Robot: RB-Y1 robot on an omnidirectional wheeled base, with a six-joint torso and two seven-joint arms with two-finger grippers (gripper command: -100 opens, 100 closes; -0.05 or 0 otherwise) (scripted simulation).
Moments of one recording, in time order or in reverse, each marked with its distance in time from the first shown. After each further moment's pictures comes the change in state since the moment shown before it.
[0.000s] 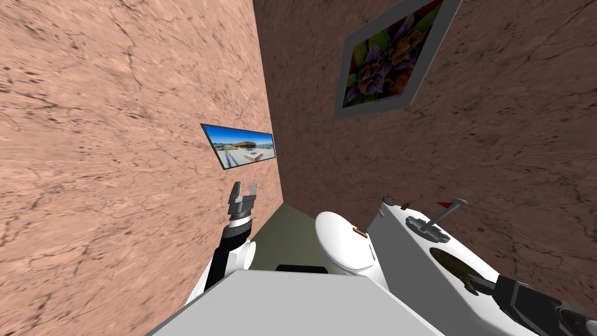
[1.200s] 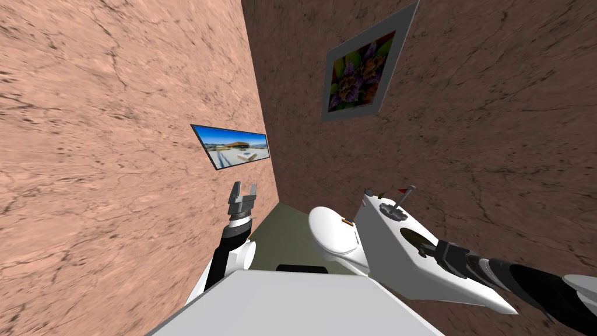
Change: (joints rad) left arm 0.000 0.000 0.000 0.000 0.000 0.000 0.000; right arm 0.019 -0.178 0.086 -0.286 -0.011 0.237 -0.184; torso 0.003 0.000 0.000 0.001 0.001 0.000
